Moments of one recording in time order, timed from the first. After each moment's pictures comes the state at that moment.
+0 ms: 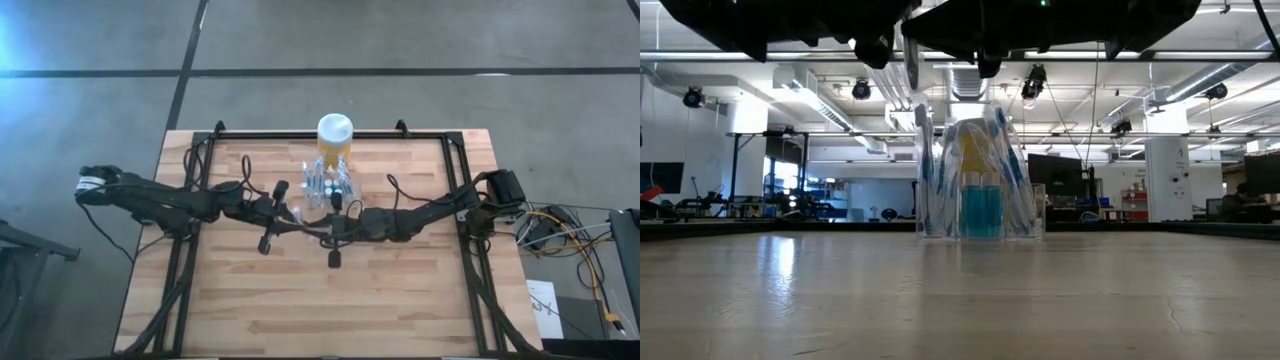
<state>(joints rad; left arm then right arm) -0.04 1.17 0.55 0.66 0.21 -0.01 0.18 1.77 0.95 0.77 0.24 -0.08</state>
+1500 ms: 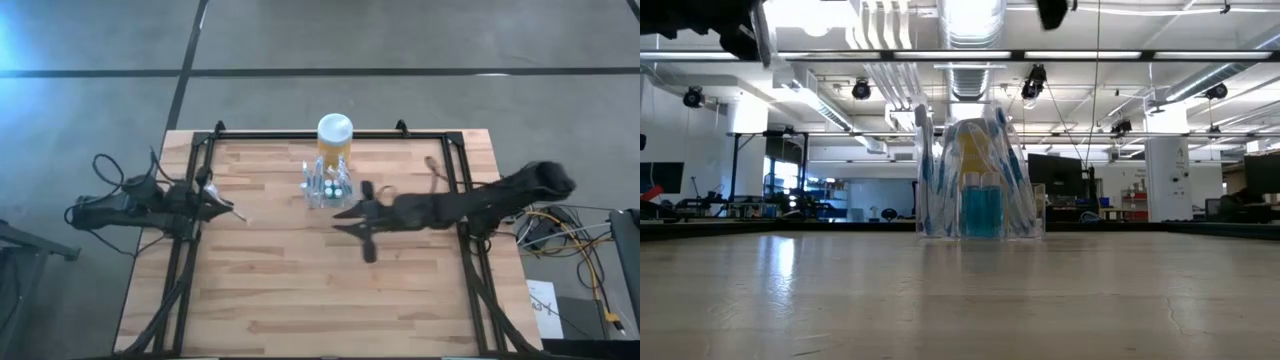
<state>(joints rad) -0.04 0.16 0.38 -0.17 0.03 -0.01 0.21 1.39 0.93 0.26 0.23 0.08</state>
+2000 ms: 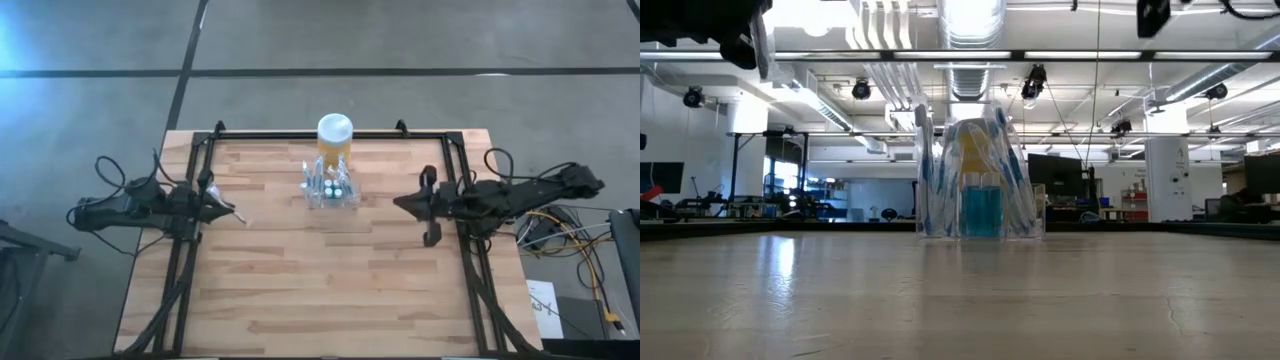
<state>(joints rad) -0.04 0.11 0.33 -0.19 0.03 -0.03 0.28 0.69 0.54 0.22 0.35 0.07</state>
